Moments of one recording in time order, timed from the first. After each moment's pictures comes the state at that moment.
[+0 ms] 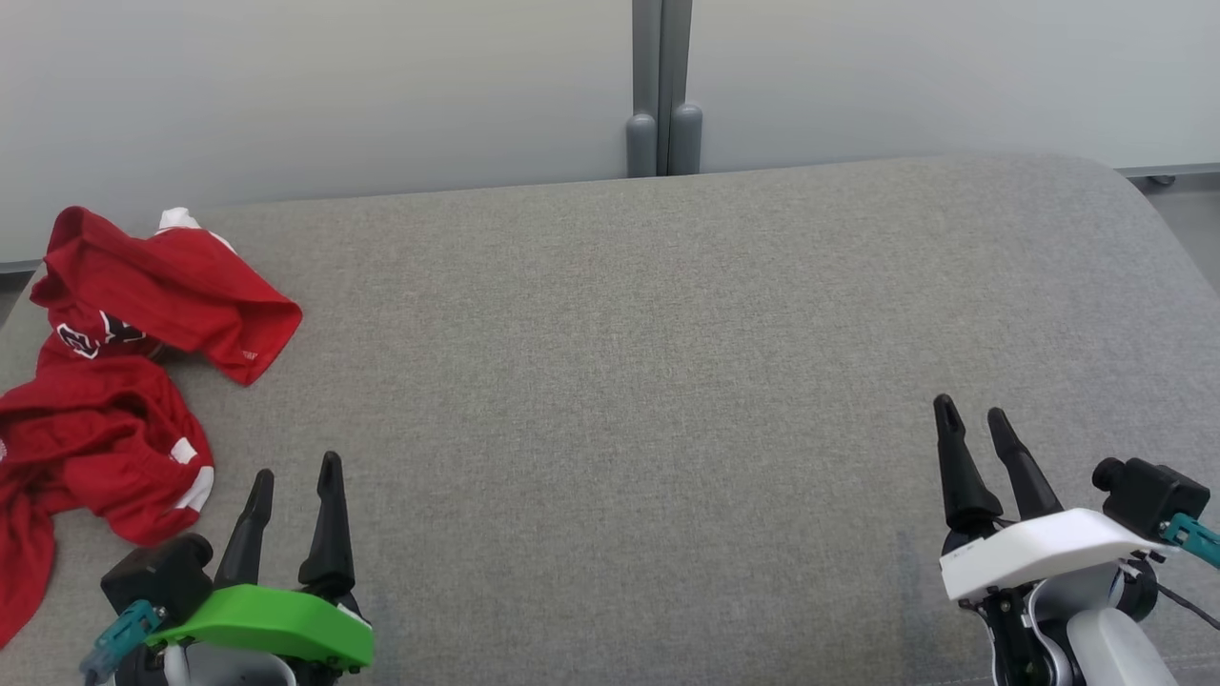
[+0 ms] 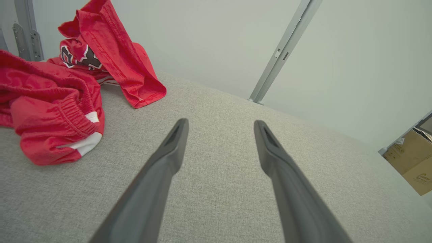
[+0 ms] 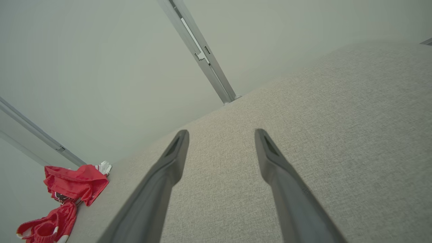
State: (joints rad) left arm 0.05 0.06 -0.11 0.08 -0.57 0.04 -0.14; right arm 0.05 -0.06 0.11 0.11 0.58 0.02 -0.14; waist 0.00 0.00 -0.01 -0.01
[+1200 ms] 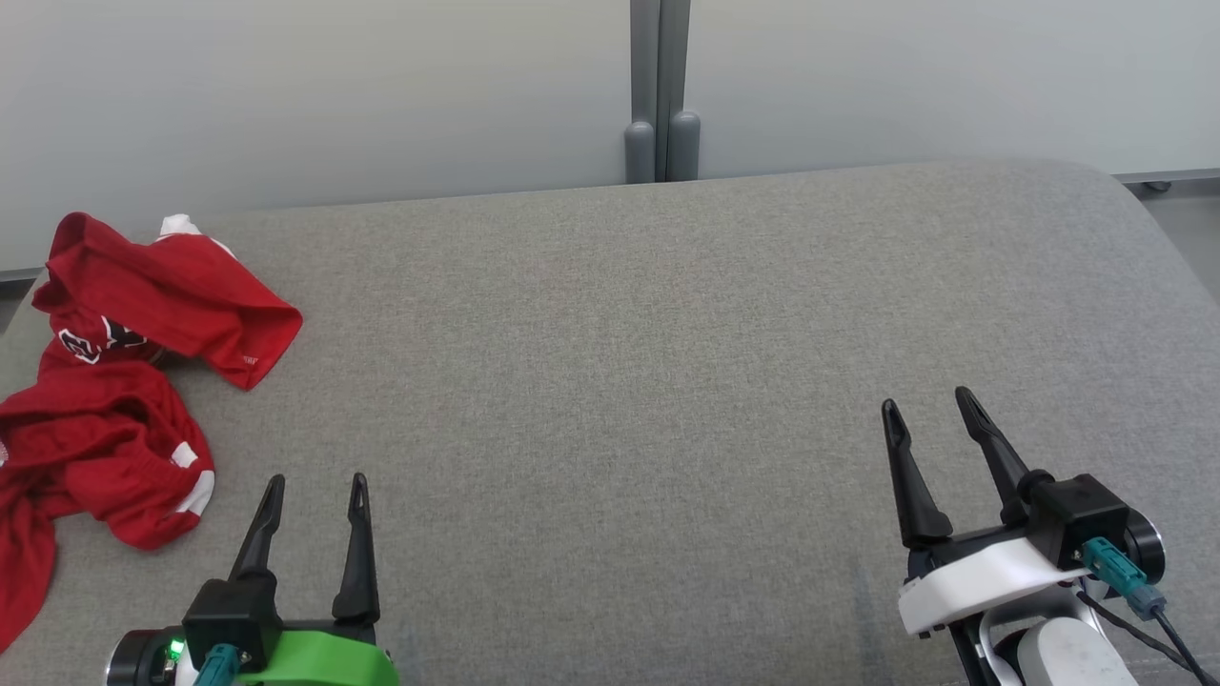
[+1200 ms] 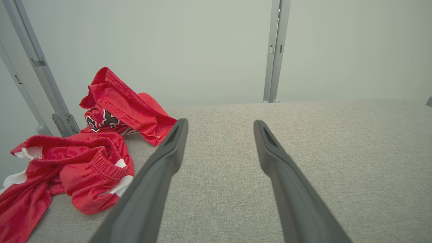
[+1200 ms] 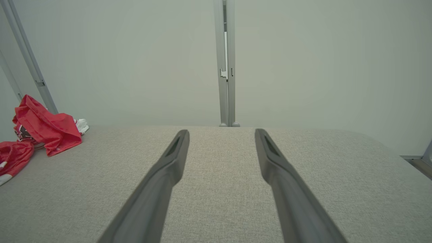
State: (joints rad) left arm 0.11 0.05 -0.14 0.04 -0.18 0.09 -0.25; right arm 0.08 -0.07 0.18 0.04 0.12 0.00 -0.25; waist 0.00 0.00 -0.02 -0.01
